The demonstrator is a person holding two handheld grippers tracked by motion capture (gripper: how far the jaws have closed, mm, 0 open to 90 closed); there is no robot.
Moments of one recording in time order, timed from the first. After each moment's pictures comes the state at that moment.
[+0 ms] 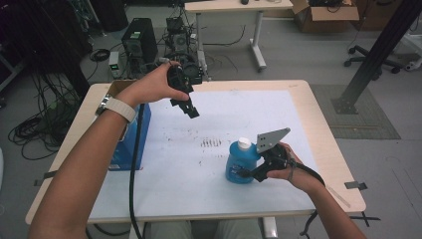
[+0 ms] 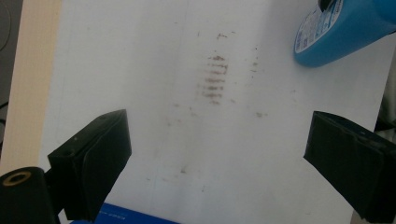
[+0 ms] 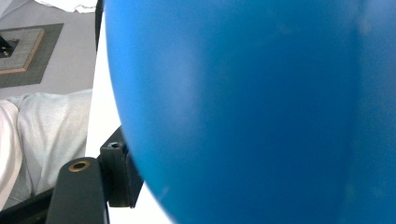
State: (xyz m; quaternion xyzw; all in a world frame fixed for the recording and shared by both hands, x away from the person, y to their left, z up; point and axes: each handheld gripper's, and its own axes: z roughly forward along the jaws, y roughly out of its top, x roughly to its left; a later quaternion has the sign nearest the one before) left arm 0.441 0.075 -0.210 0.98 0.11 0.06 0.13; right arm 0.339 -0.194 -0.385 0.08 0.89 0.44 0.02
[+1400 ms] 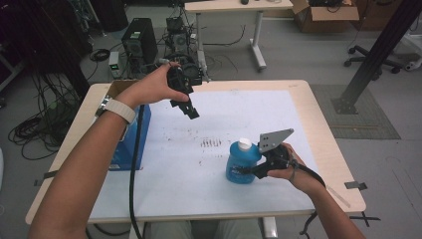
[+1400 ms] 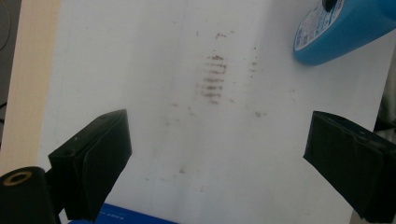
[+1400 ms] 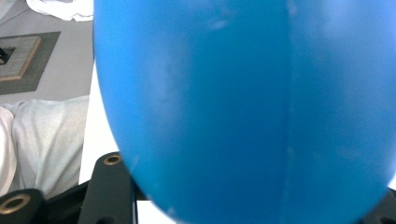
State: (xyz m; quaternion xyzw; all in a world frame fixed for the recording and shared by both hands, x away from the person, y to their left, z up) left arm 0.438 0.075 -0.211 0.98 0.11 0.06 0.13; right arm 0.338 -0.200 -0.384 0.08 0.88 0.46 0.03
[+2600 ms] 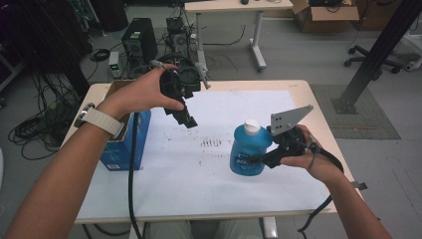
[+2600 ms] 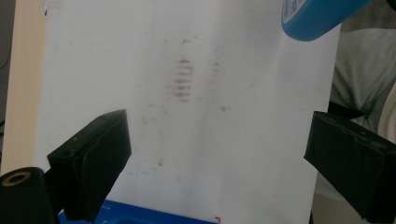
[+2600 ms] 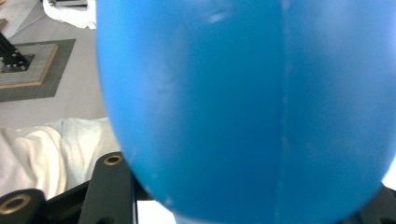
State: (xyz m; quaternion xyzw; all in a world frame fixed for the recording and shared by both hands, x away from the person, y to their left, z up) left arm 0.382 0.074 -0.178 0.99 0.08 0.06 0.14; right arm 0.319 -0.200 -0.284 0.07 0.89 0.46 0.03
